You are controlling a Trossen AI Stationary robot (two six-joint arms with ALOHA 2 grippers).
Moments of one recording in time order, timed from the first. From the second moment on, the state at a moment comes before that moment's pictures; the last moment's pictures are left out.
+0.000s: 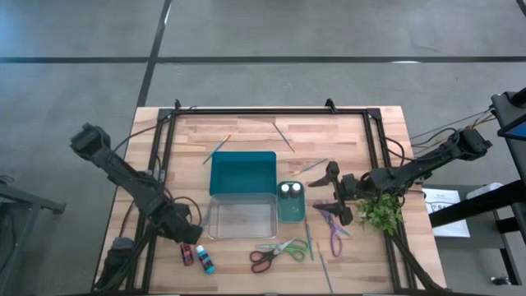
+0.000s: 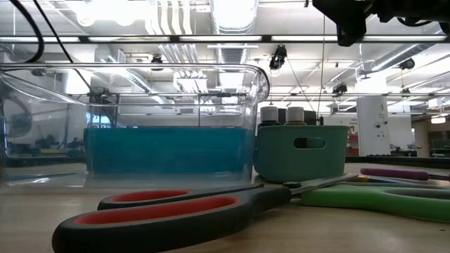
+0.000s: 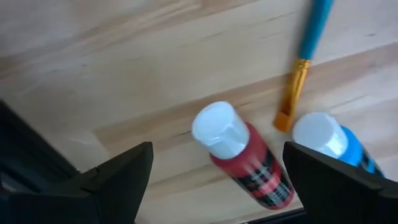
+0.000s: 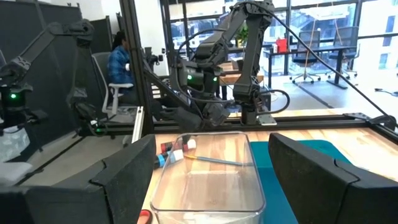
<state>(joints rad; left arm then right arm) -0.75 1.24 0.57 -0.61 0.24 -2.09 0.37 0.96 0.33 0.69 0.23 0.12</state>
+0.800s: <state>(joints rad) -0.77 1.31 0.57 -0.61 0.18 -2.23 0.37 0.96 0.33 0.67 0.23 0.10</state>
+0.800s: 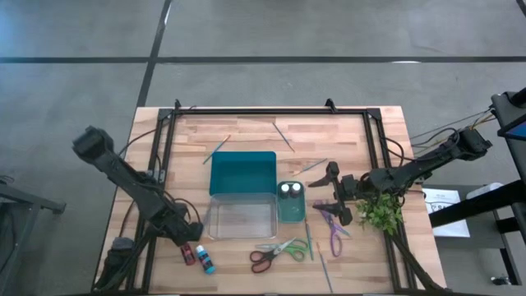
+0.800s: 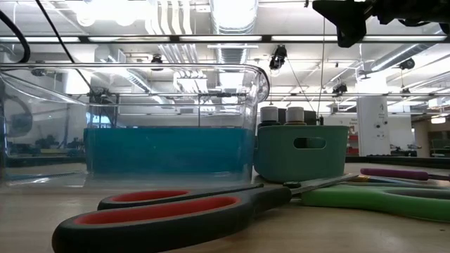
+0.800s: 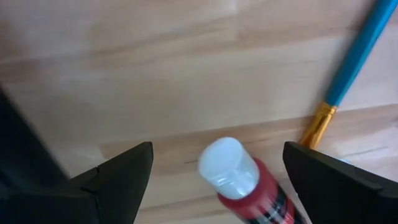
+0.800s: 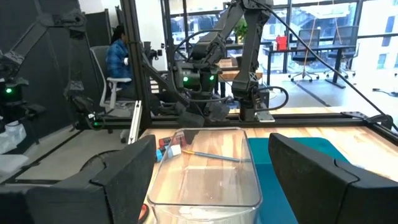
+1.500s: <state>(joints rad) -0.77 1.40 0.57 -0.52 0.27 -2.21 0.37 0.96 0.33 0.66 0.23 0.09</state>
